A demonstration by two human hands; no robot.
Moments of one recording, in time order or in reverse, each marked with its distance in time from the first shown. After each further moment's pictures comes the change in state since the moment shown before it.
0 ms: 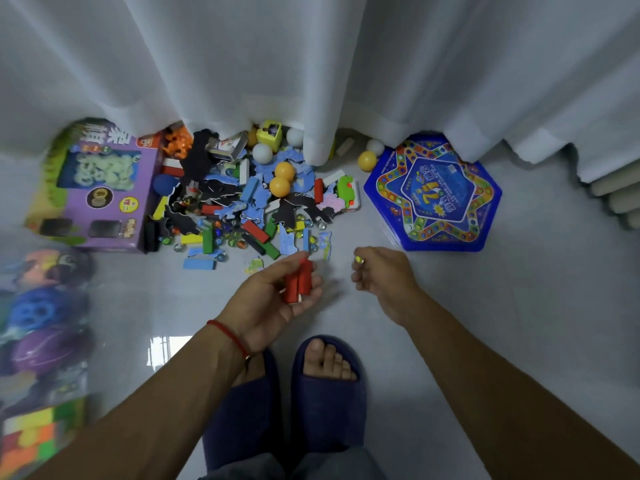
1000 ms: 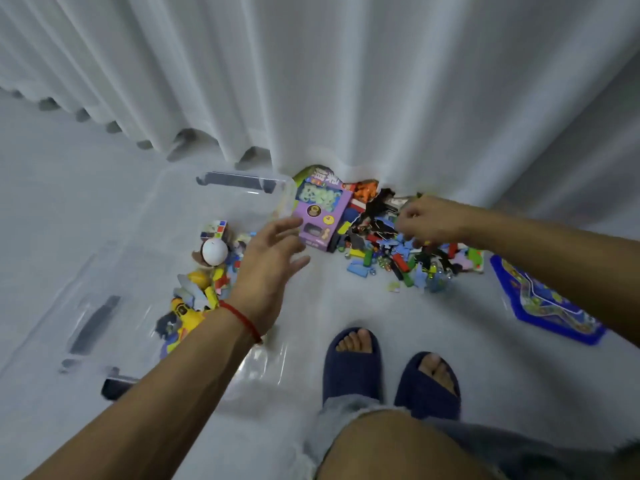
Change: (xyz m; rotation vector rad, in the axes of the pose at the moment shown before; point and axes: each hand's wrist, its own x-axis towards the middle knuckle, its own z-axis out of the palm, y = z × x) left_hand -0.273 0.099 -0.078 0.220 0.419 0.773; right_hand -0.193 -0.176 0.169 -1.327 -0.505 -0.526
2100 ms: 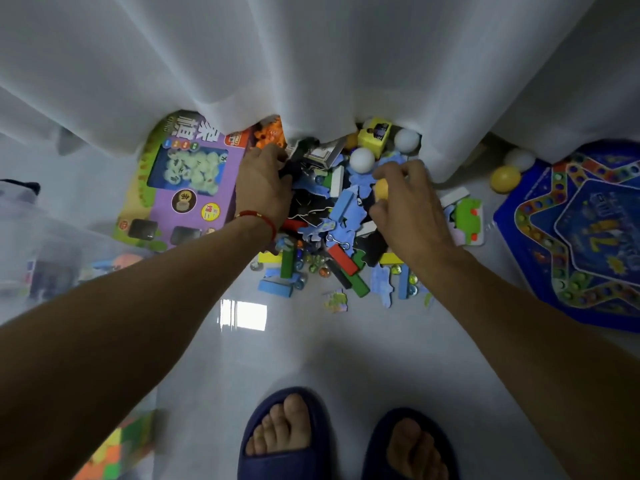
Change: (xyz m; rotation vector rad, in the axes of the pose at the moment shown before) left_hand 0.317 -0.177 0.179 1.307 0.020 0.487; right_hand 0.205 0.214 0.079 -0.016 0.689 -0.041
